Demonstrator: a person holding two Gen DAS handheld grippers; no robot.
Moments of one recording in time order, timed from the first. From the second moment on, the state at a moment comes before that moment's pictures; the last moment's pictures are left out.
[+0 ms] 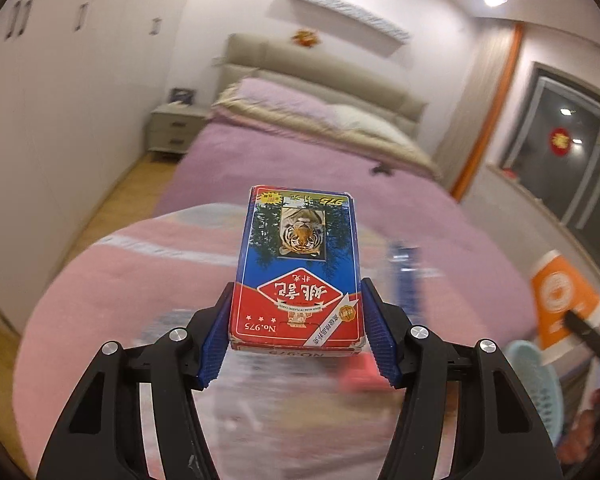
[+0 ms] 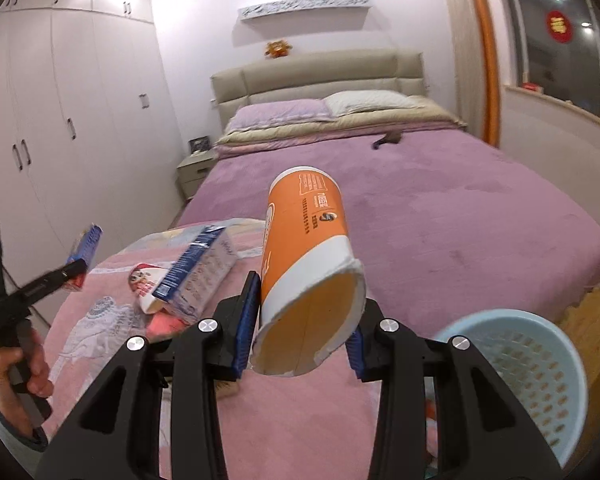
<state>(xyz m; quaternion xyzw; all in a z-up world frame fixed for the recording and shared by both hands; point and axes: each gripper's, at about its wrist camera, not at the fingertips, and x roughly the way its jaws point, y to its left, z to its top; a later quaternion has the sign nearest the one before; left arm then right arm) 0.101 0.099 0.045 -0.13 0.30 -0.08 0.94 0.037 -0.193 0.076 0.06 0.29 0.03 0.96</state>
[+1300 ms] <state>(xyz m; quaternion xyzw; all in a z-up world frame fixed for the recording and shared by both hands) 0.063 -0.196 -0.012 -0.02 0.37 -0.38 0.85 -0.030 -0.372 0.000 0.18 0.38 -0.17 0.89</state>
